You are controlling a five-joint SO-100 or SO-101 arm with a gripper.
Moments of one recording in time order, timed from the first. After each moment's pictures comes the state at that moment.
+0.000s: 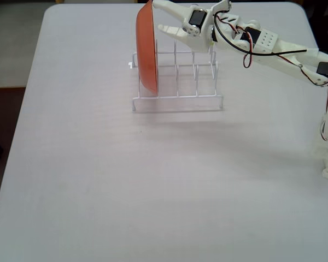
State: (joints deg) arm 18.5 85.0 67.0 12.7 -16.3
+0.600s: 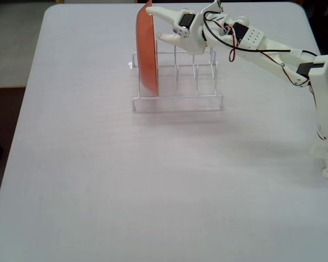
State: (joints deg) arm 22.1 68.4 45.8 26.5 -14.5
